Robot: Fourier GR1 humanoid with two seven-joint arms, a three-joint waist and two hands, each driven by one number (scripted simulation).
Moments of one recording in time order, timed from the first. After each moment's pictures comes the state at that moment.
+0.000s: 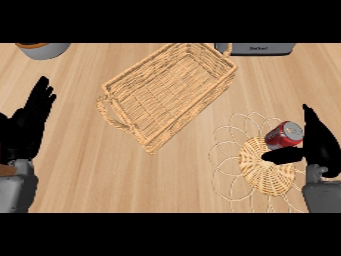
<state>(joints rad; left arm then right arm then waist) -0.19 0.24 0.11 -1.51 0.01 0.09 0.19 -0.15 -0.26 0.05 -1.54 0.75 -0.05 0.80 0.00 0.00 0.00</state>
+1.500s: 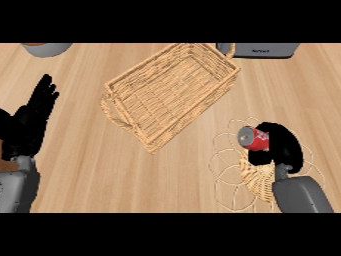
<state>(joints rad) -0.22 0.22 0.14 -1.48 -0.01 0.04 0.17 -0.20 -0.15 0.10 -1.33 0.81 -0.04 0.63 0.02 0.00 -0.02</state>
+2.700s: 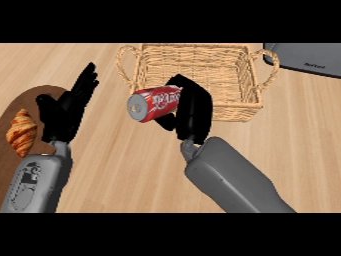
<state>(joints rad) -0.34 0.14 0.01 -1.43 -0.05 0.00 0.17 -0.72 0.00 0.59 -1.23 0.73 -0.76 0.89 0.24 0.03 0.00</state>
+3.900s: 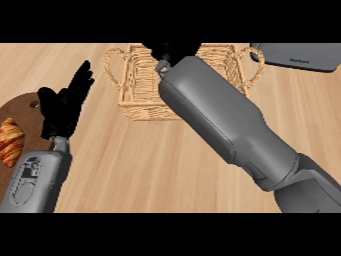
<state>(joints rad) -0.37 0.14 0.04 -1.38 -0.07 0.04 0.18 -1.32 -0.01 0.45 -0.73 0.88 -0.90 1.14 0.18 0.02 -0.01</state>
